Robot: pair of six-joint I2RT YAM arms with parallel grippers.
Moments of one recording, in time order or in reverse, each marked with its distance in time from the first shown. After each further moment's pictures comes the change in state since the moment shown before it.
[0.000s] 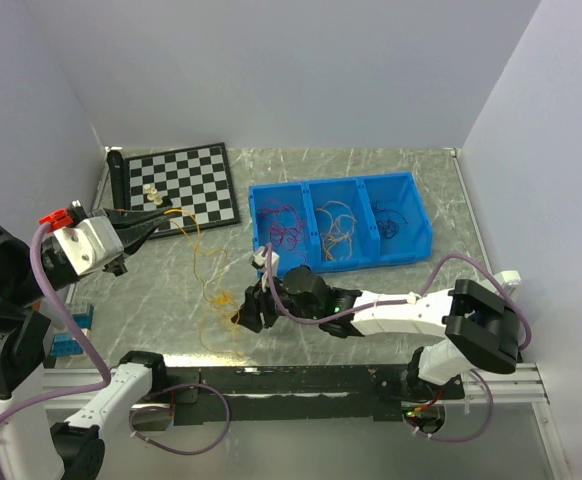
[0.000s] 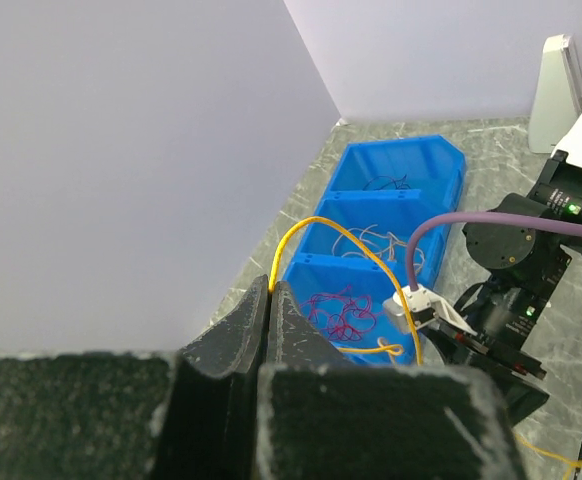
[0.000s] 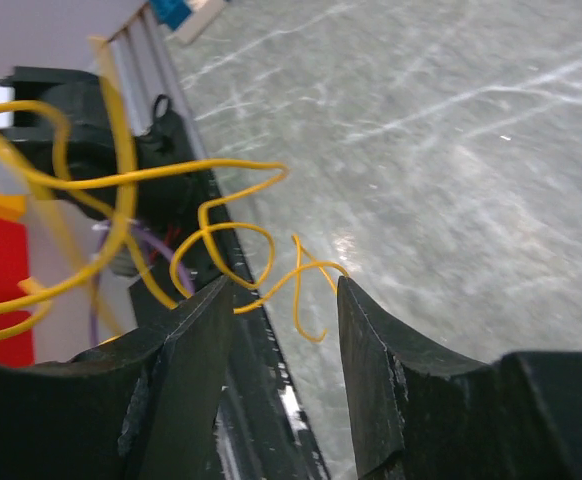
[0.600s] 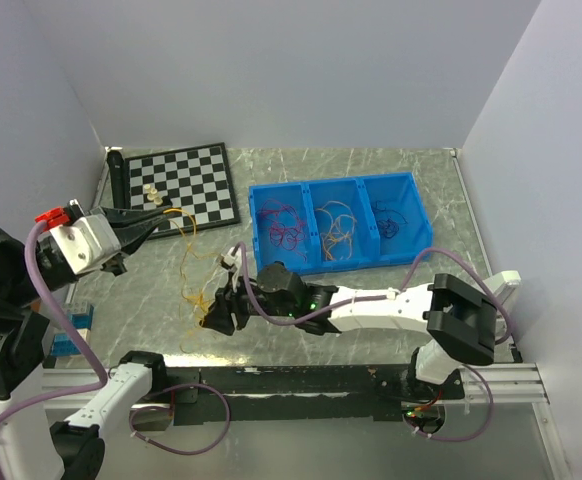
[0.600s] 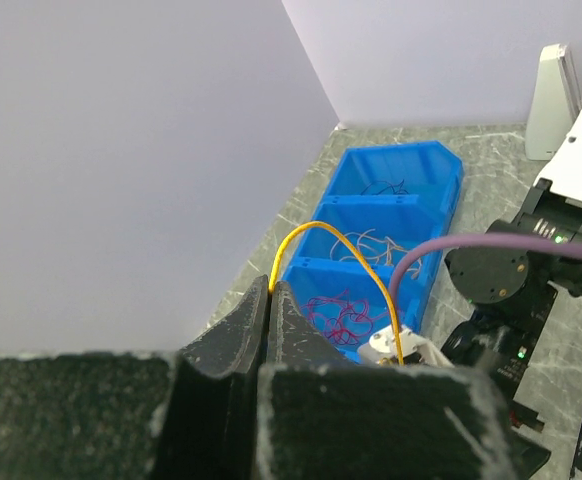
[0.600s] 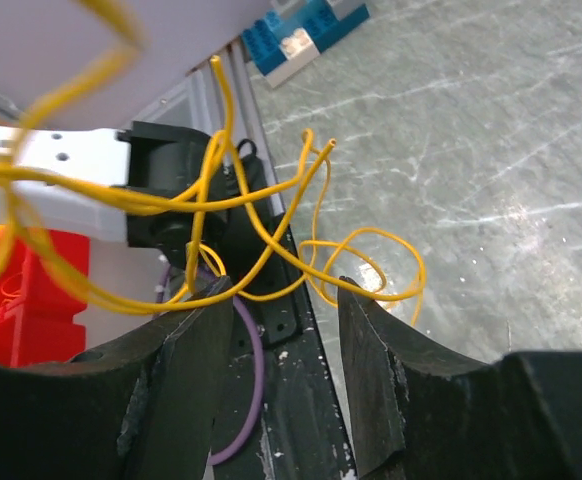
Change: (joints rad) left arm 0.000 0.004 0.010 0.006 0.002 -0.021; right arm 0.072 0.124 0.212 0.016 -0.066 -0.017
